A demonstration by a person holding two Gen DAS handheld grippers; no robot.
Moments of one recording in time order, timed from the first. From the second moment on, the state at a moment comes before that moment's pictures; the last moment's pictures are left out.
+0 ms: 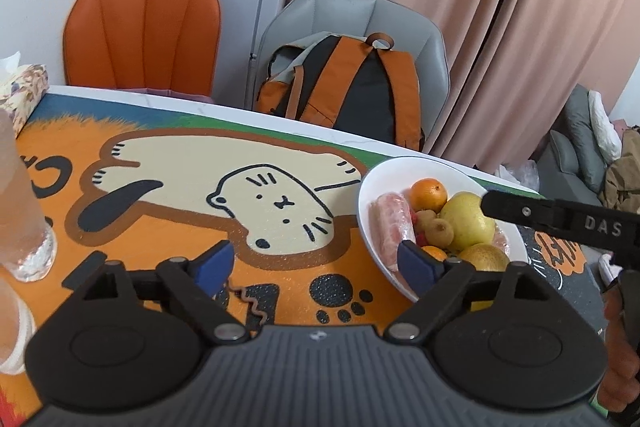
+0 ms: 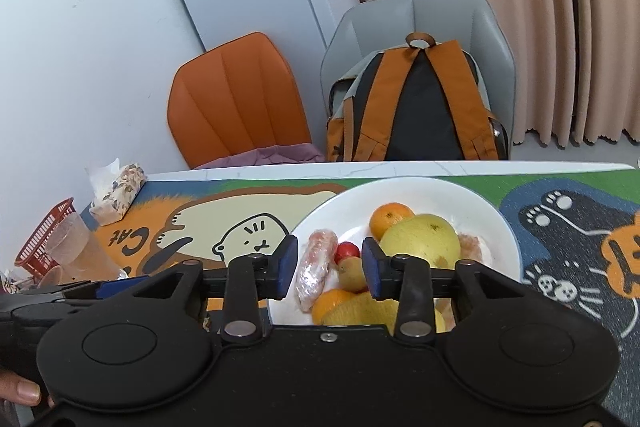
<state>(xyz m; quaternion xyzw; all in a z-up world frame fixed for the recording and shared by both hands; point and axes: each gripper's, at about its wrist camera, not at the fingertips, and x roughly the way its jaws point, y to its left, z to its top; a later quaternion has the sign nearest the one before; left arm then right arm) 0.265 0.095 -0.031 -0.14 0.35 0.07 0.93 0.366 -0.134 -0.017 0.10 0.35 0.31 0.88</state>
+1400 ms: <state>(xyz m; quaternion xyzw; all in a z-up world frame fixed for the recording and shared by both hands) 0.157 0.034 0.029 -0.08 0.30 0.03 0.95 0.244 -0.224 0.024 0.10 0.30 0.28 0.91</state>
